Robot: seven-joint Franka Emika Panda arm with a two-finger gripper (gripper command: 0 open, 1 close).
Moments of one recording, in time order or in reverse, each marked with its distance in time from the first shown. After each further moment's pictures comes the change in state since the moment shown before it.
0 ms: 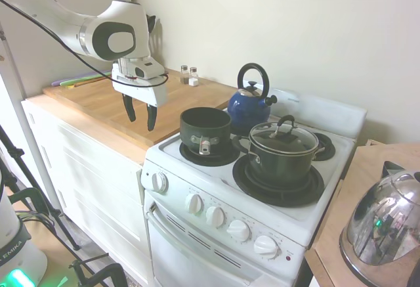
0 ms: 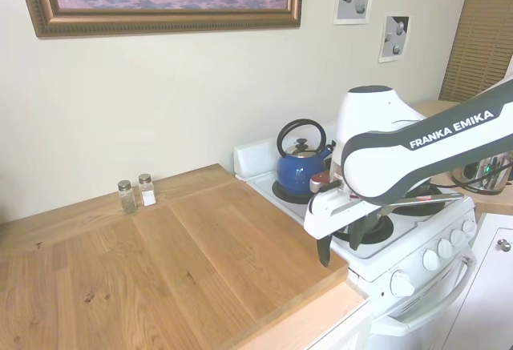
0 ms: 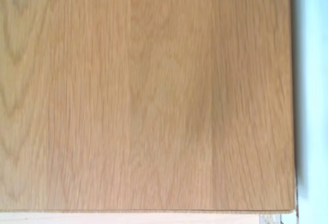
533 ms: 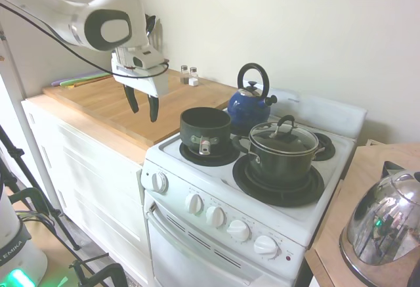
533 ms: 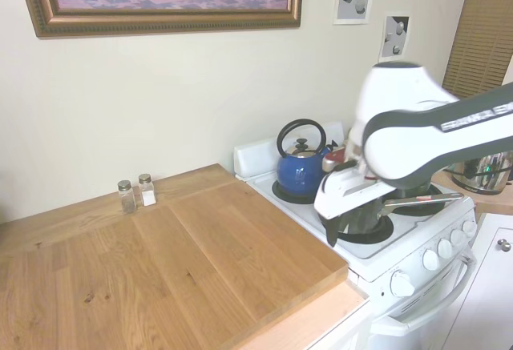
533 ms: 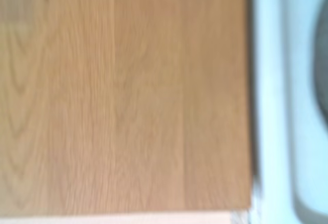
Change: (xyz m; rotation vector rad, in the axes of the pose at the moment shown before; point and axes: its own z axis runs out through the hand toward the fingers) arm -0.004 0.028 -0.059 0.088 0.092 0.045
